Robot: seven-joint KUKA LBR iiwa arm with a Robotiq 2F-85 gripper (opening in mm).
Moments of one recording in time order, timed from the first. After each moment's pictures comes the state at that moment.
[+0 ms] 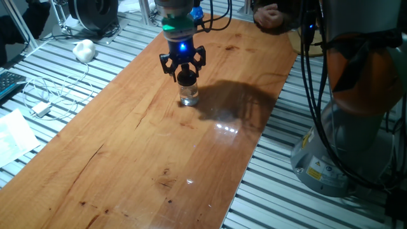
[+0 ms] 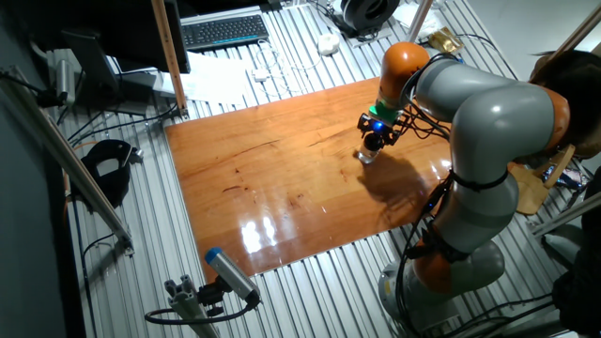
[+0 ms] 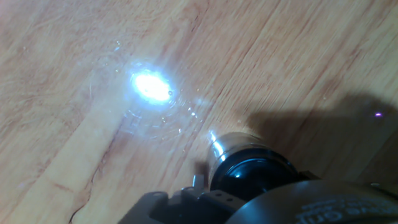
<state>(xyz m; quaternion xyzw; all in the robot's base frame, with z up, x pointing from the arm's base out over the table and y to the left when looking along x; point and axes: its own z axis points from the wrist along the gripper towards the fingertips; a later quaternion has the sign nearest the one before) 0.492 -0.057 0.112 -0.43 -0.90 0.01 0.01</state>
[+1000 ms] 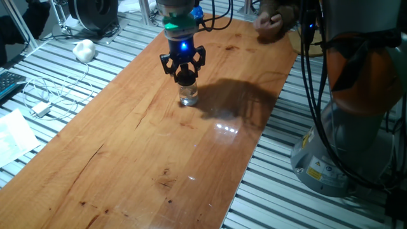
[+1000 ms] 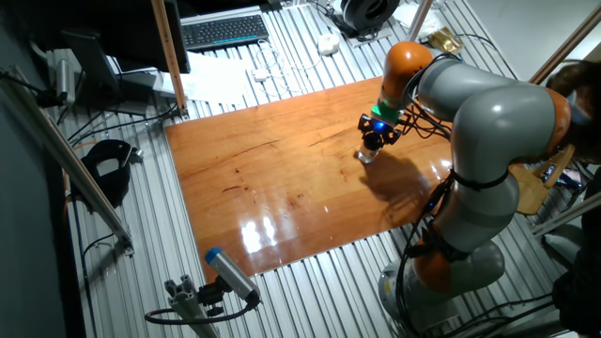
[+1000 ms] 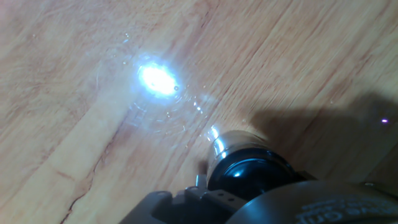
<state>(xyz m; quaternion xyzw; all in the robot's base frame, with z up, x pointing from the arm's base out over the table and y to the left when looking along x) 0.493 -0.057 0.112 -0.40 -0.92 0.00 0.01</state>
